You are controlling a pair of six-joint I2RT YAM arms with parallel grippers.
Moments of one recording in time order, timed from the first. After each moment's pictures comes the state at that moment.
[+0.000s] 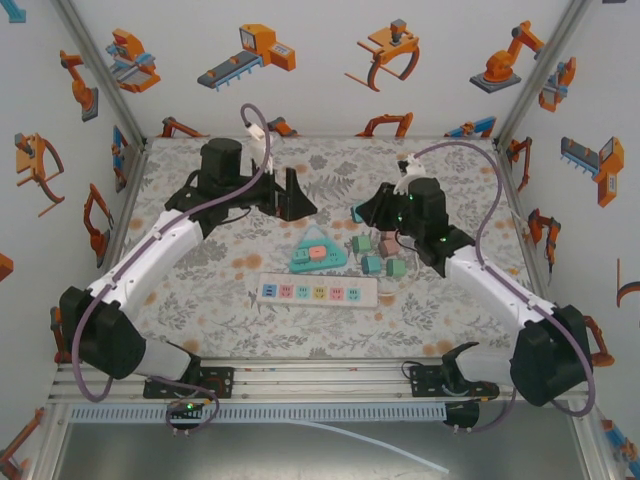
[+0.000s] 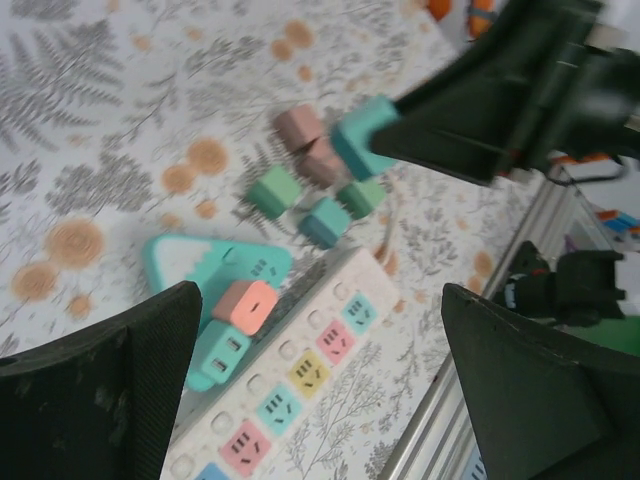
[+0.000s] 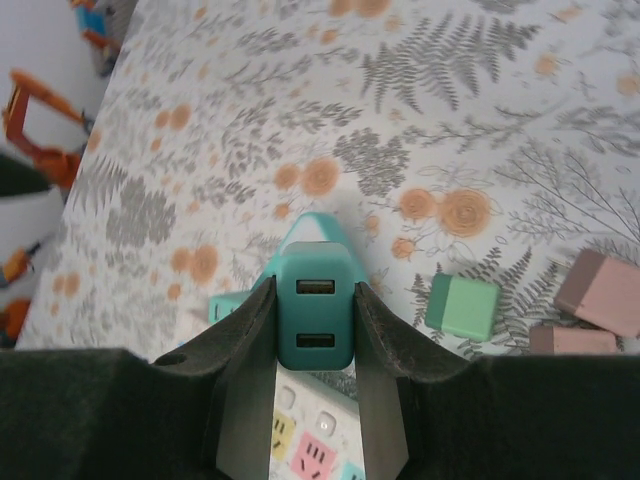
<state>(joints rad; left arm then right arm) -0.51 1.41 1.26 -0.30 0.59 -0.24 0.44 1.28 0.87 0.03 -0.16 0.54</state>
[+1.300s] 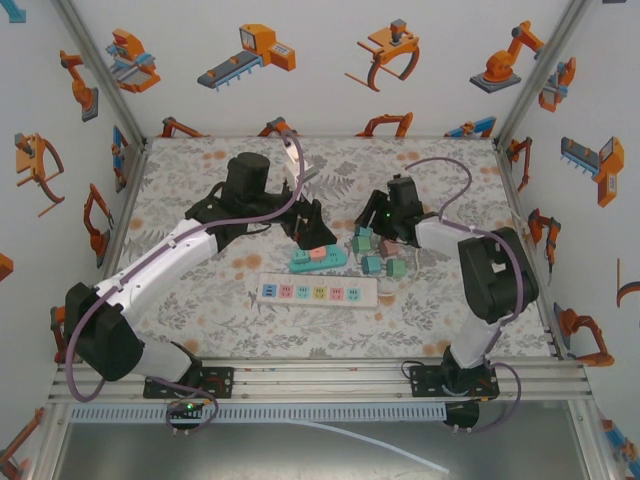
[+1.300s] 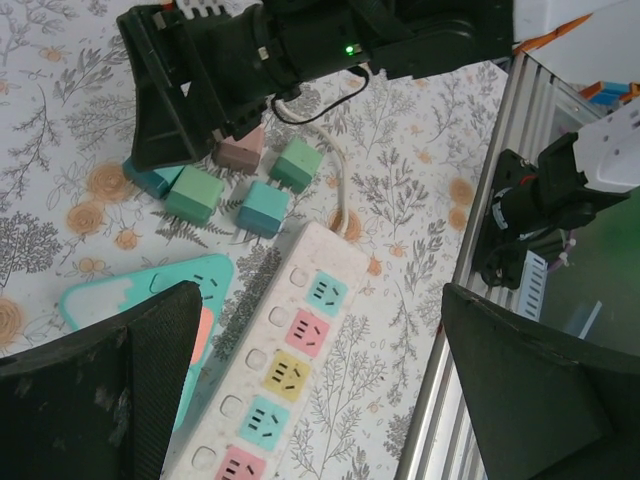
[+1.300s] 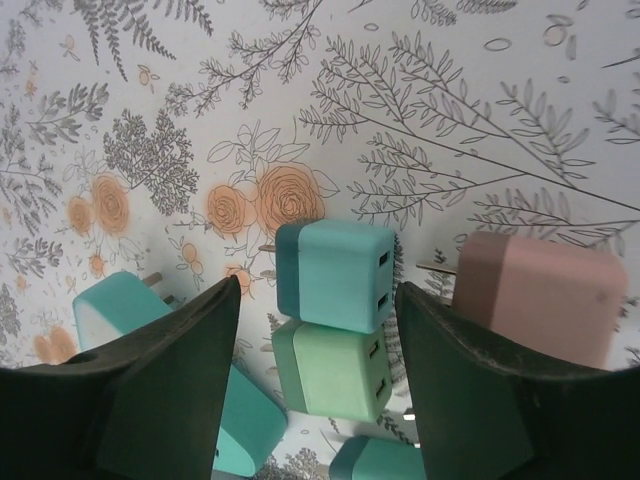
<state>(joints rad) -0.67 1.42 1.23 -0.30 0.63 -0.05 0.35 1.74 0.97 0.02 -0.11 0.67</state>
